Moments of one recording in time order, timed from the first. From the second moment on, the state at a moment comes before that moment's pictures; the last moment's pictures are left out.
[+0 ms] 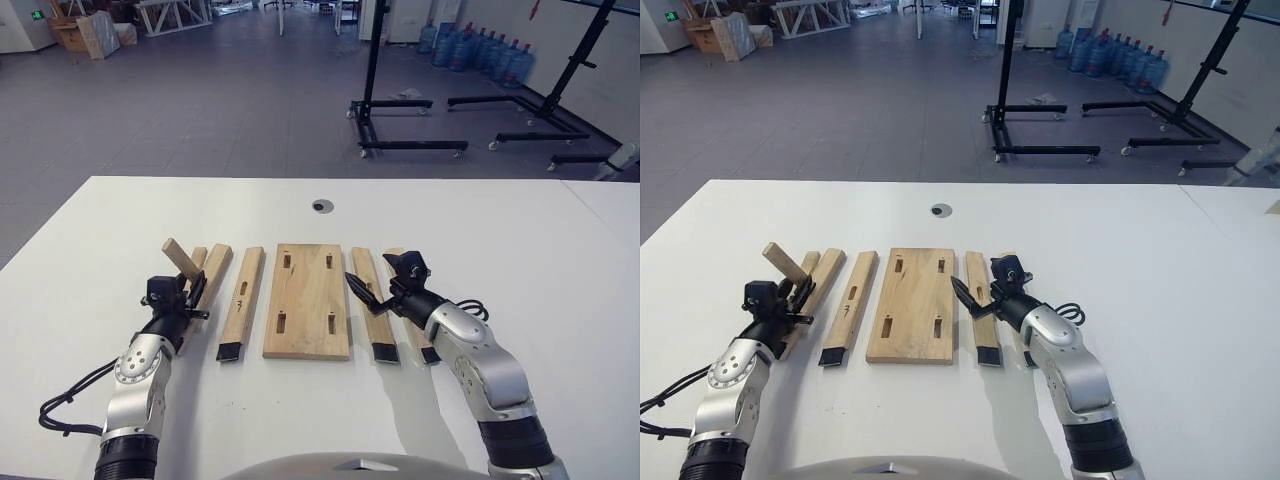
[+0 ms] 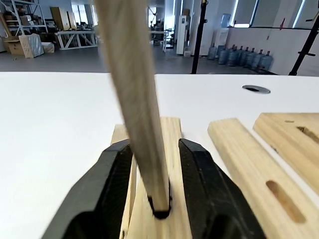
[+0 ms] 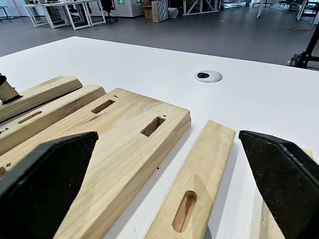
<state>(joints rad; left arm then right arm) 0.05 0.26 0.20 0.10 -0.24 -0.02 -0.30 -0.03 -0.25 0.09 -0.29 0.25 0.51 0.37</state>
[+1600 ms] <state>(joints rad) -0.36 0.42 0.33 -0.19 -0.35 0.42 -0.21 -0.03 -0.23 0.10 -0.29 0.24 0.50 0.37</state>
